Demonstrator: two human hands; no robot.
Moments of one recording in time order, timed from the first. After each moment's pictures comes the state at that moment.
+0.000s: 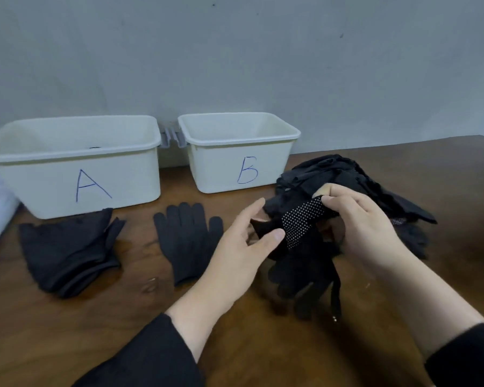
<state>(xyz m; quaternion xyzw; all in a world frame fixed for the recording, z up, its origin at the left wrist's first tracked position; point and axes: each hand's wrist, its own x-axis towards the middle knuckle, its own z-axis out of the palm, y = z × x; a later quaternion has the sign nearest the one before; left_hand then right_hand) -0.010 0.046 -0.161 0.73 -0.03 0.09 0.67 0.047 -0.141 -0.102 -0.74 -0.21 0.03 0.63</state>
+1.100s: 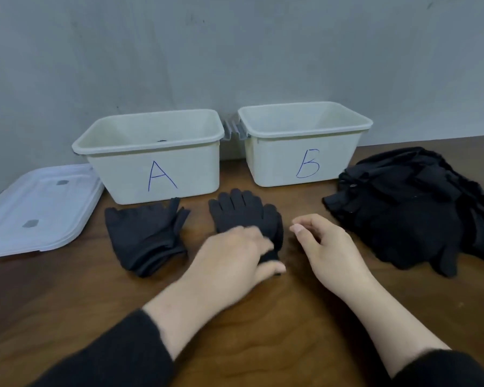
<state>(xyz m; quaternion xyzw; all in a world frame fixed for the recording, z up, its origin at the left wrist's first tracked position) -0.040 0.144 -0.157 0.99 -0.07 0.10 0.04 0.048 -0.036 -0.186 -0.87 -0.20 0.00 0.45</state>
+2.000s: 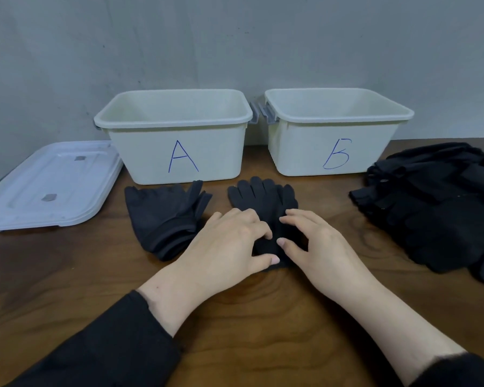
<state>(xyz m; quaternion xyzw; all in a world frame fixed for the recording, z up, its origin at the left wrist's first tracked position) -0.050 0.186 -0.171 0.99 -0.03 0.08 0.09 0.030 0.006 -0.191 -0.90 -0.33 -0.01 0.30</state>
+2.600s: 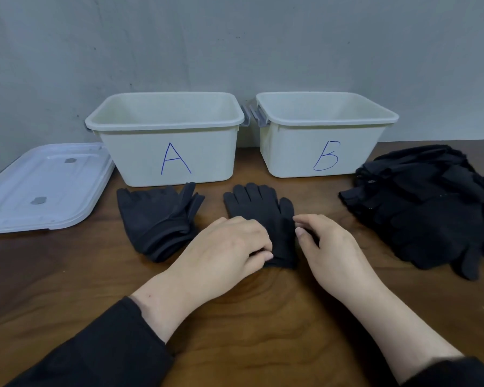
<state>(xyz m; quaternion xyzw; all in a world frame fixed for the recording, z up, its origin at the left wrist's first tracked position) -0.056 0.184 -0.176 0.98 -0.12 0.14 0.11 0.031 -0.013 -0.190 -0.90 -0.26 -0.05 0.34</state>
